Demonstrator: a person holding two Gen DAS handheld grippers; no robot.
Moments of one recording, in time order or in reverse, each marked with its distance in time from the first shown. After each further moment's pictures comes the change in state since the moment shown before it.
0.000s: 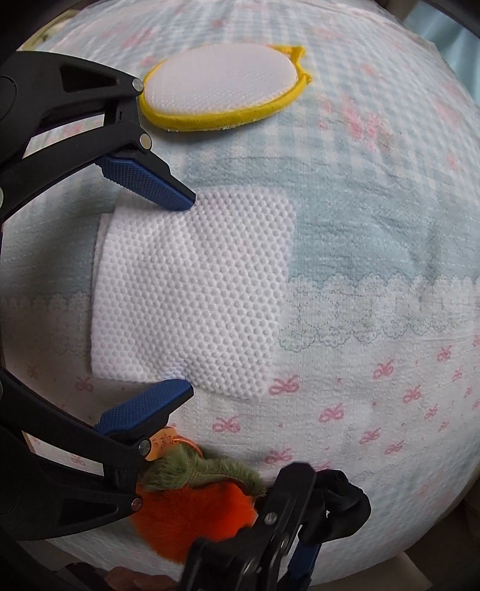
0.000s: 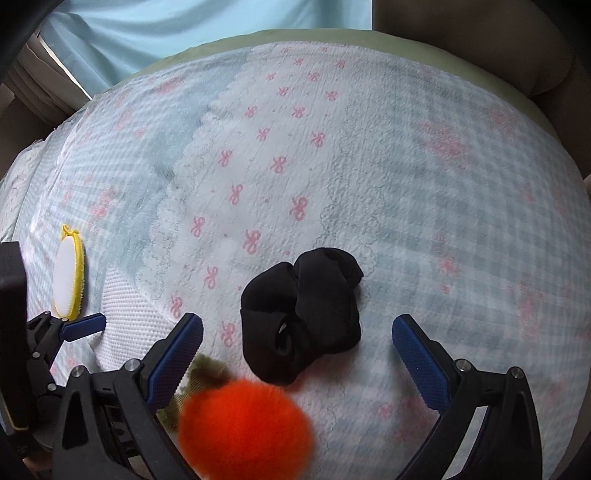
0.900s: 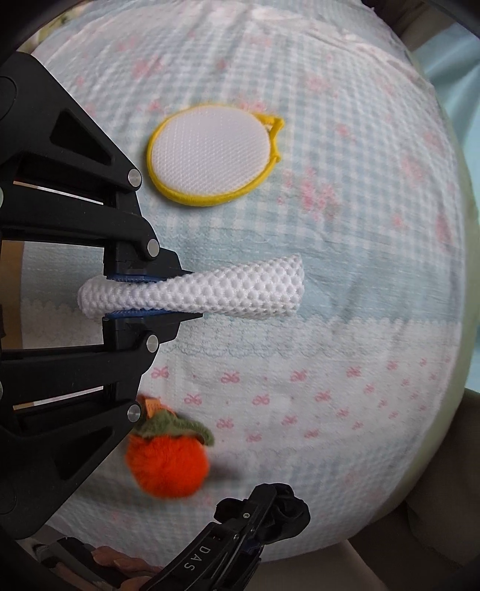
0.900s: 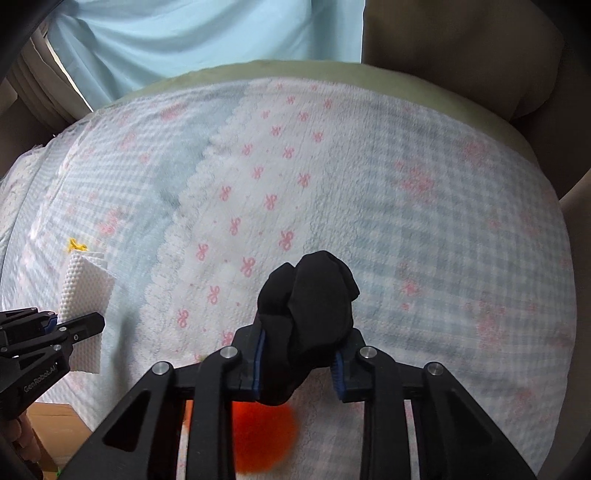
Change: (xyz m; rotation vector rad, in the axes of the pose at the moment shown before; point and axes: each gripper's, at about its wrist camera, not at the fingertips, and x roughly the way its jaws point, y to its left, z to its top) left arm -0.088 0.050 0.016 -0.100 -0.117 -0.032; right arm -0.035 -0.001 0.003 -0.013 -0.078 -0.055
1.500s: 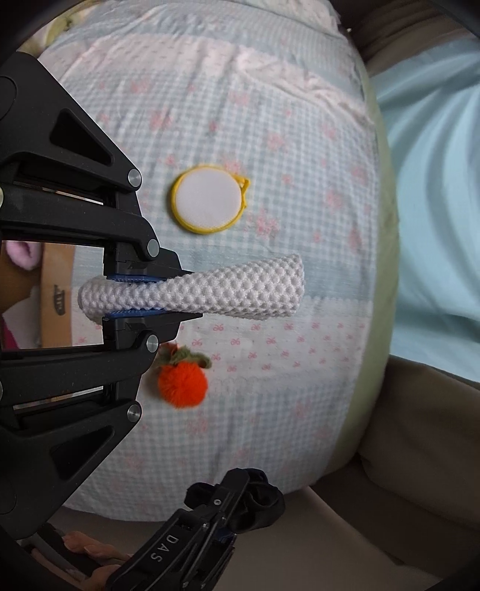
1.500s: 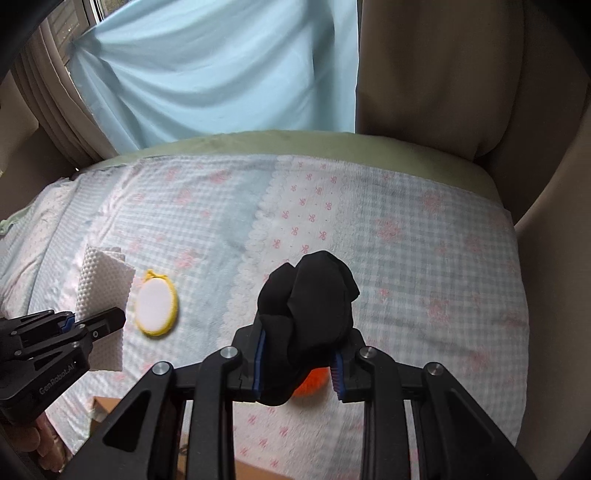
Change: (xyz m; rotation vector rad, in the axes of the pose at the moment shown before) left arm -0.170 -0.037 -0.045 0.015 -0.198 -0.022; right arm -0.153 0.044 -0.006 0.041 -0.138 0.017
